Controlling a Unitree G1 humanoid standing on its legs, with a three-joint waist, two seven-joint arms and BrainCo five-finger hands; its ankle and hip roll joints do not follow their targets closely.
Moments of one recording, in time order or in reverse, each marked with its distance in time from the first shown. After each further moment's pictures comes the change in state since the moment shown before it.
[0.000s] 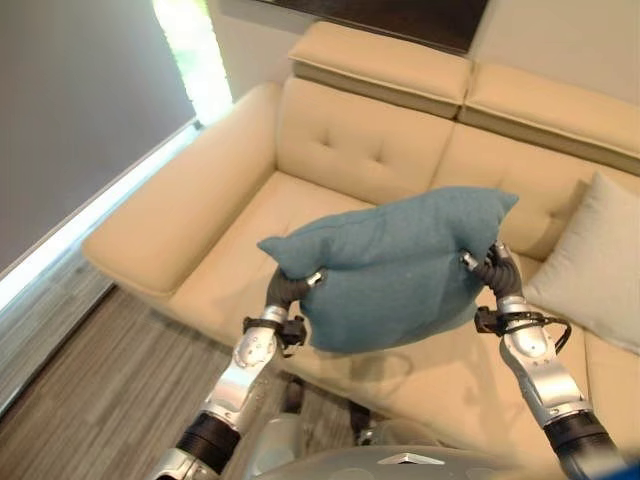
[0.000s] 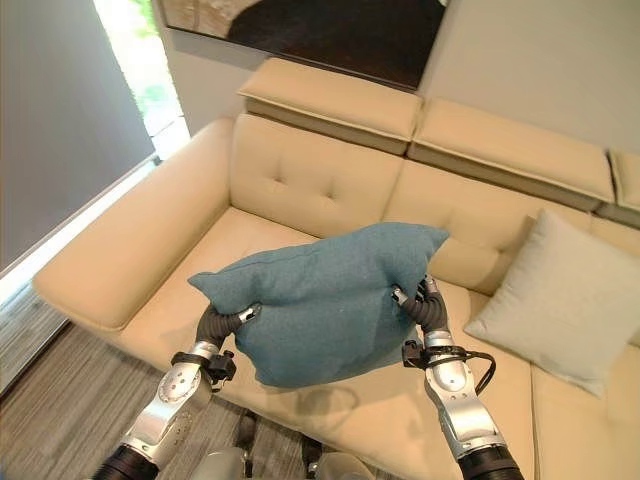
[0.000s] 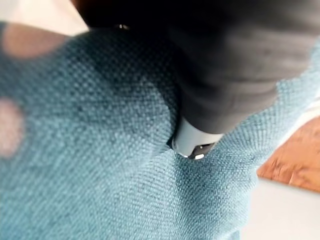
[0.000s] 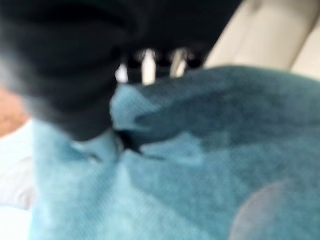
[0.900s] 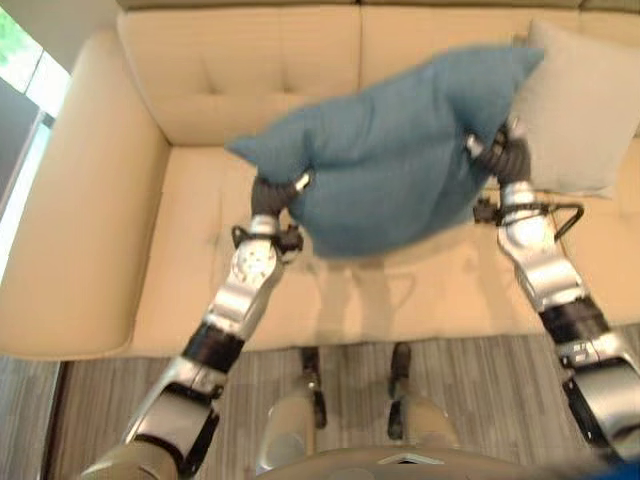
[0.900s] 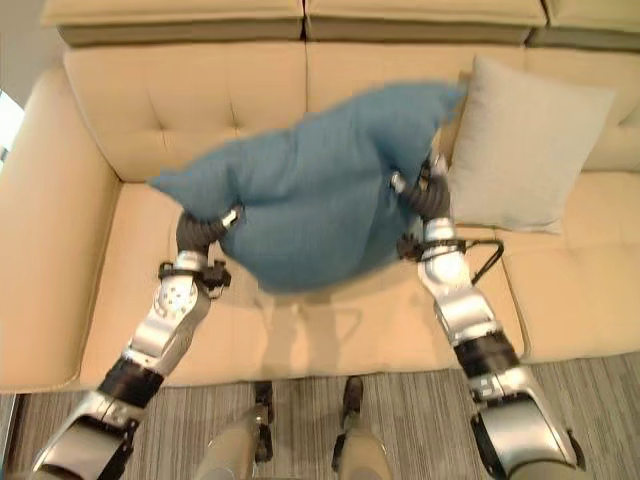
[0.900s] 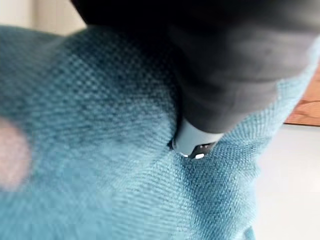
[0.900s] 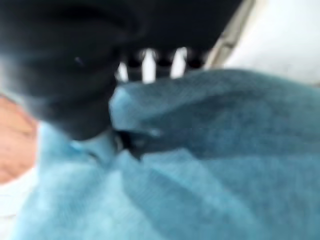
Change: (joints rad) left arm -0.538 0.070 0.069 0.076 0.042 -0.043 0.238; right arm -0.671 -0.096 0.080 0.158 -0.089 0.017 -0.166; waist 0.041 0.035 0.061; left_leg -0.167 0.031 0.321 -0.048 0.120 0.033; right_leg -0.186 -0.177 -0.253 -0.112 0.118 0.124
